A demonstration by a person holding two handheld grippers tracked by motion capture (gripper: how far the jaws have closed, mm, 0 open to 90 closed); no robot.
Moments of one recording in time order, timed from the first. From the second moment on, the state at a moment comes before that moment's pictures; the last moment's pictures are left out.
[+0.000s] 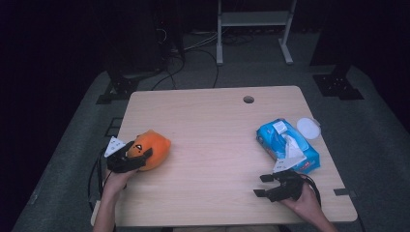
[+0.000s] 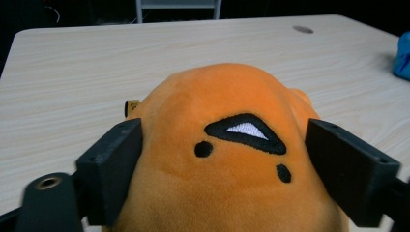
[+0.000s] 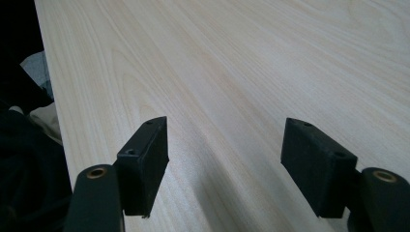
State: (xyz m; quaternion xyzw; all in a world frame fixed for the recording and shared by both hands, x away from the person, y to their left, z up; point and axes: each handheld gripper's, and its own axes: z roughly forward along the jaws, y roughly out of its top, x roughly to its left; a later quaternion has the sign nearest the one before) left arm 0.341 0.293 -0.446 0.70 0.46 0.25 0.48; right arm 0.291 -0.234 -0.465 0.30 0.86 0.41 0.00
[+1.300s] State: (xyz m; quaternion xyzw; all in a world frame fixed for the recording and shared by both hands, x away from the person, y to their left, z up) left arm 0.339 0.298 -0.445 0.69 0.48 0.24 0.49; right arm 0.291 -0.230 -0.466 0.29 0.87 0.40 0.01
